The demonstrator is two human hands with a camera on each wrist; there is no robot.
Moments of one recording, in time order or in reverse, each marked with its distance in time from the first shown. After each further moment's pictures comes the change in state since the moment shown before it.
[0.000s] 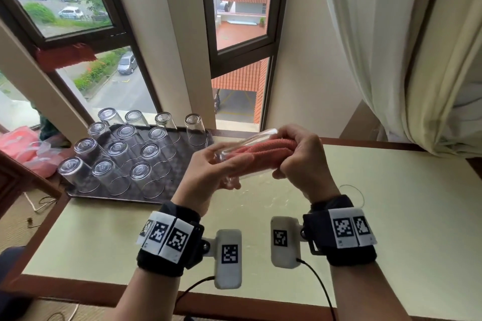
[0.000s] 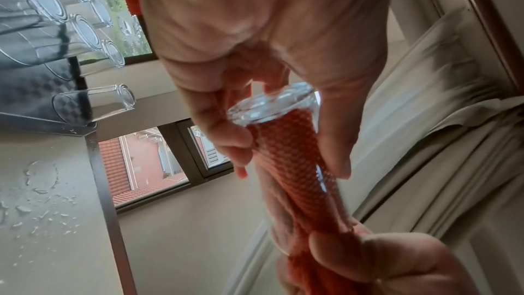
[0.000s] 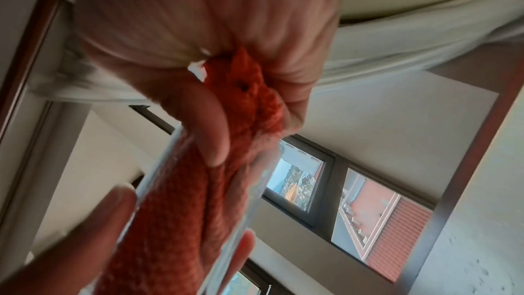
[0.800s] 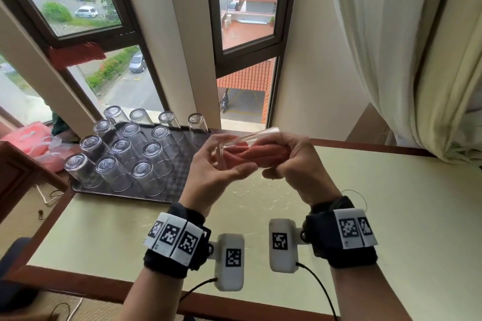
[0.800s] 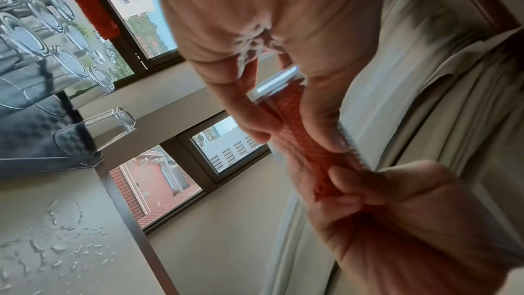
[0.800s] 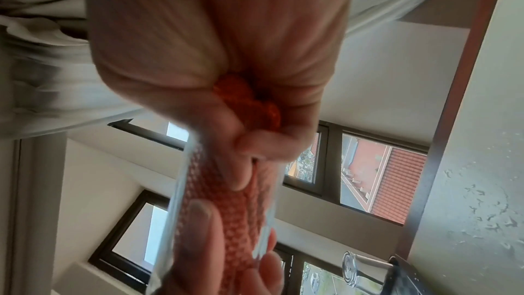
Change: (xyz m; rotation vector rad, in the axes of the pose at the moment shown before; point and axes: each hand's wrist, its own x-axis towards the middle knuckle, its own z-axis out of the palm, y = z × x) left_hand 0.005 -0.011 0.014 -0.001 0.058 0.184; right_hand 0.009 0.007 -0.008 0.290 -0.251 0.082
